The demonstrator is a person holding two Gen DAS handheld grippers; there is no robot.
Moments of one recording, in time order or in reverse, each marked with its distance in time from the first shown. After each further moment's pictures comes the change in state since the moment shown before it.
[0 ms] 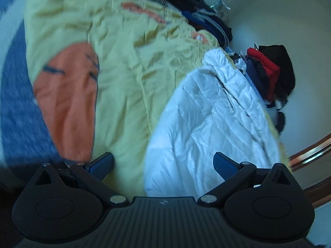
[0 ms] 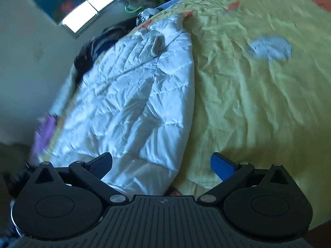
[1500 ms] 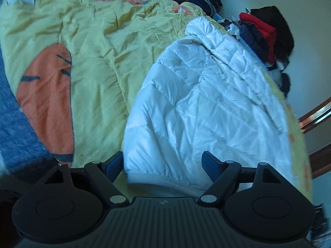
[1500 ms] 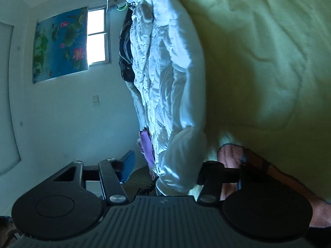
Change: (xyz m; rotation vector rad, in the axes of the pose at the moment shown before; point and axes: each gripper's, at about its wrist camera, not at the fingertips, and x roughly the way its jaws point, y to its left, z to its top) left arm 0.005 -0.037 -0.006 0.169 0.129 0.046; right arm 0.047 -0.055 -0.019 0.637 0.207 0.541
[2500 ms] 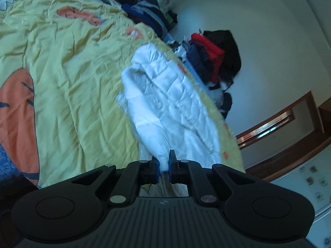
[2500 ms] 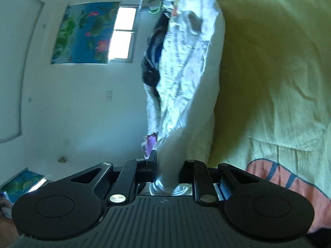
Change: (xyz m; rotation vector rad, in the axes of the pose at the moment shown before) left arm -0.057 -0.001 0.028 -0.036 -0.086 -0.358; right arm -0.025 0.044 -0.010 -0.227 -0.060 0.069
